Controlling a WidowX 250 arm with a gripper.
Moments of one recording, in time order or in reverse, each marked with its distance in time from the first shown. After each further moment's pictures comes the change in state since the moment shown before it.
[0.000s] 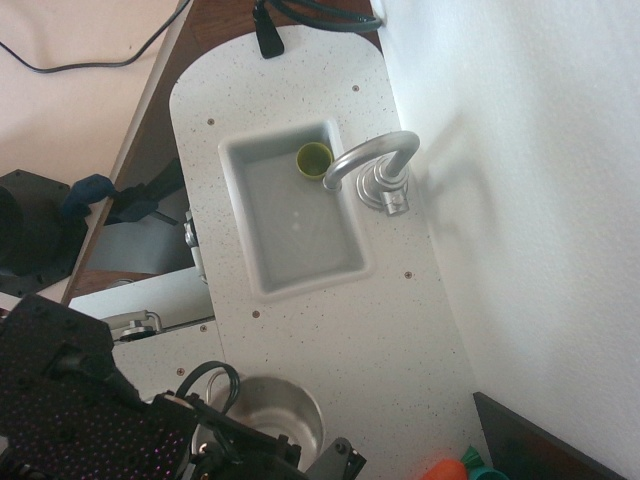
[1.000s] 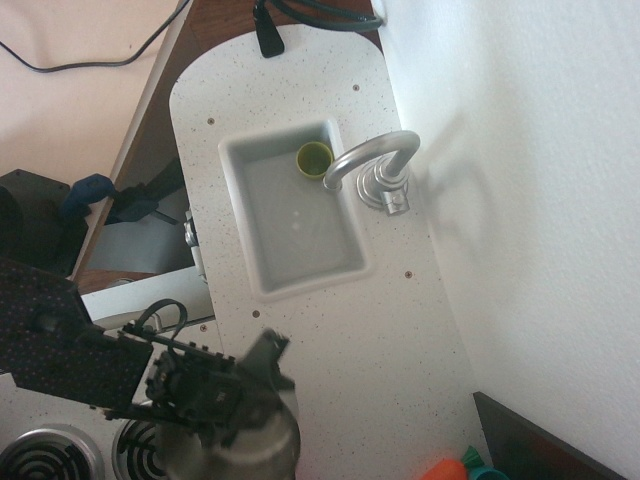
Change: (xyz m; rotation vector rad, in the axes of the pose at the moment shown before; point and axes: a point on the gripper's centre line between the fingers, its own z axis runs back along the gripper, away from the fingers) arm -0.100 0.041 0.003 0.215 0.191 0.032
